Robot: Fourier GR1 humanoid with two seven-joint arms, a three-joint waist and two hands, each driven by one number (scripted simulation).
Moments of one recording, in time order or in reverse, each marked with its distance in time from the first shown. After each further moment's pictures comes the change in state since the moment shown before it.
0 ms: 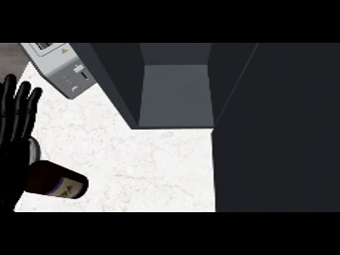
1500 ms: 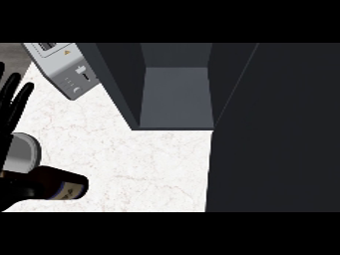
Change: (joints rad) left arm -0.104 0.036 0.173 -0.016 0.430 0.055 0.426; right arm 0.113 -0.021 0.005 -0.277 -0.270 0.156 0.311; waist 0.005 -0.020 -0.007
